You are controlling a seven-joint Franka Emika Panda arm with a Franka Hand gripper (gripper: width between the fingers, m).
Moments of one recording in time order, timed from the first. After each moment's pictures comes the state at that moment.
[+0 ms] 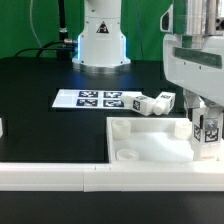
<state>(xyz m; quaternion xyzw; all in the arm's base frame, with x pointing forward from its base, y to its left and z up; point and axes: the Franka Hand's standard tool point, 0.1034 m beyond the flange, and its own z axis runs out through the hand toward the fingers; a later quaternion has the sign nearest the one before) 0.638 0.099 0.078 -0.72 0.69 -0.03 0.06</state>
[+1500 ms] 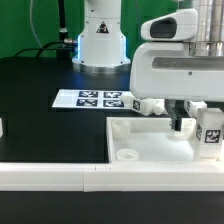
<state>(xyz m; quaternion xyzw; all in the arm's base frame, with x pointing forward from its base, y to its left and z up) 0.646 0.099 0.070 -0.99 0.14 -0.07 0.02</state>
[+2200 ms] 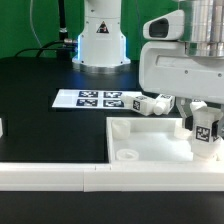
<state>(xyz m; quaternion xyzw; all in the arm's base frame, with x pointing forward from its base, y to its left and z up) 0.644 0.100 0.069 -0.89 0.45 -0.05 0.04</state>
